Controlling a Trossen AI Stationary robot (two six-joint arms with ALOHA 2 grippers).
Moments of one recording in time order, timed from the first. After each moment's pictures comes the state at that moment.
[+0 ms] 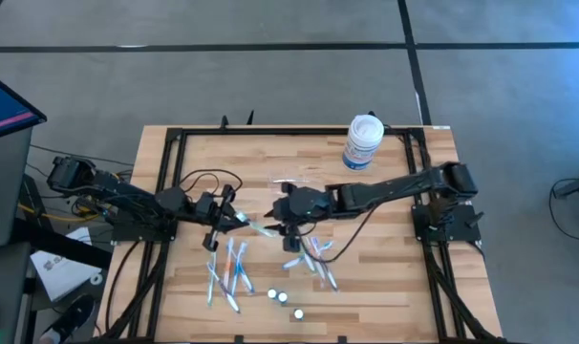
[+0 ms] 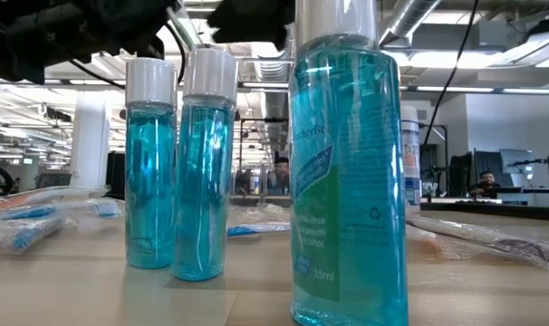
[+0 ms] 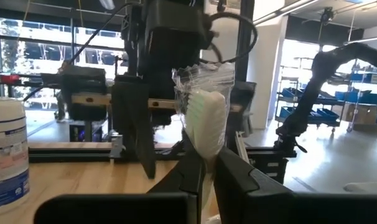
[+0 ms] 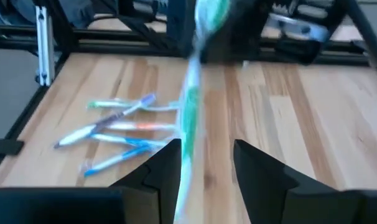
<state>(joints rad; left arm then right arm) -0.16 1.09 0.16 1.14 0.02 -0.09 0.16 1.78 1.43 -0.18 0.08 0.04</state>
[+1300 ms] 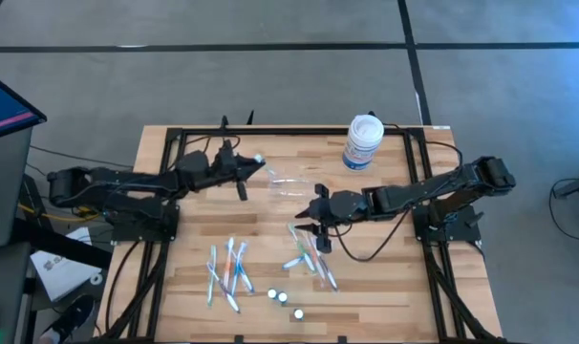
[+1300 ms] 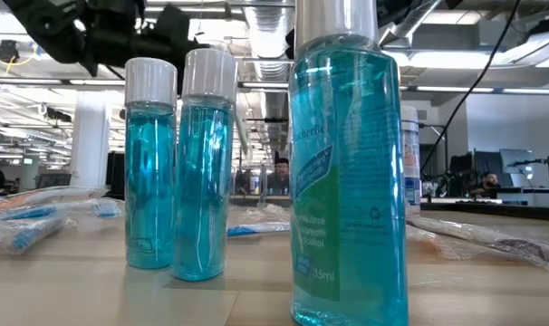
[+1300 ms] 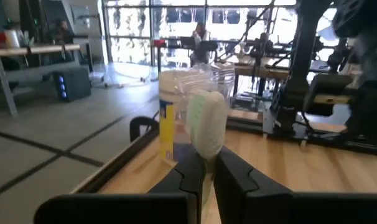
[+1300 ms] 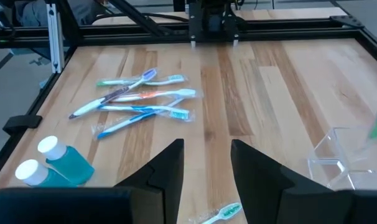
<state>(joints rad) 0.29 1.15 0.42 0.71 -0.06 -0.04 0.18 1.49 0.99 0.00 0.14 0.12</state>
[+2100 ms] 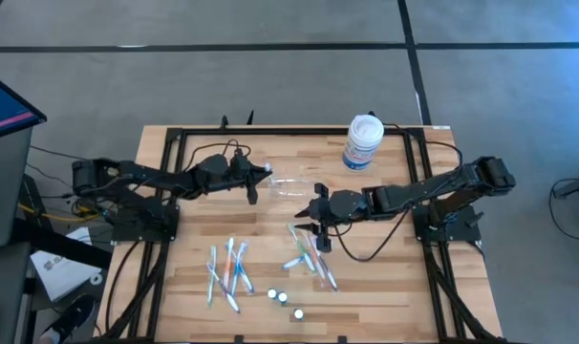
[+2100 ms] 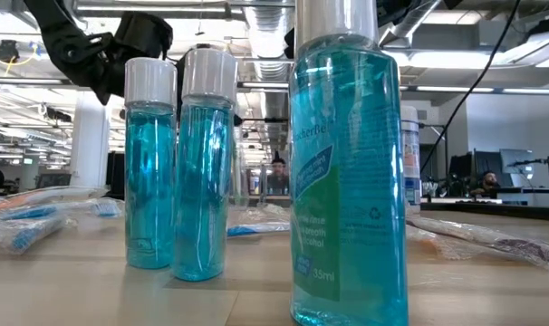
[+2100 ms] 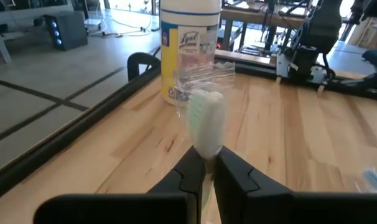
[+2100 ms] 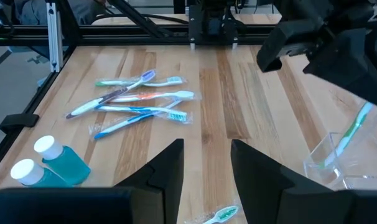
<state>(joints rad) 0.32 1.39 0.42 0.75 -0.05 -0.07 0.18 1.49 0.99 0.01 0.14 0.09</state>
